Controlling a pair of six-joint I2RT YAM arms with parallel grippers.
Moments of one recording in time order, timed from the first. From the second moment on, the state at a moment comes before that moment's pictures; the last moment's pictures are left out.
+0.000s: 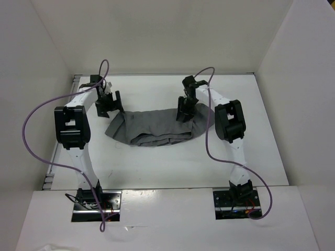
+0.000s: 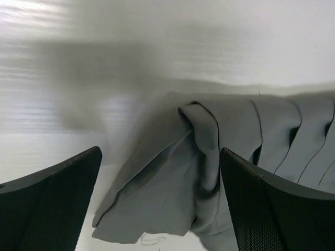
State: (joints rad) left arm 0.08 2.08 1.64 -0.75 0.23 -0.21; right arm 0.37 2.30 1.88 -0.91 -0.26 0.50
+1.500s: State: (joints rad) left arm 0.04 2.00 1.60 -0.69 0.62 -0.30; right arm 0.40 2.27 2.07 -0.89 -0.41 0.46
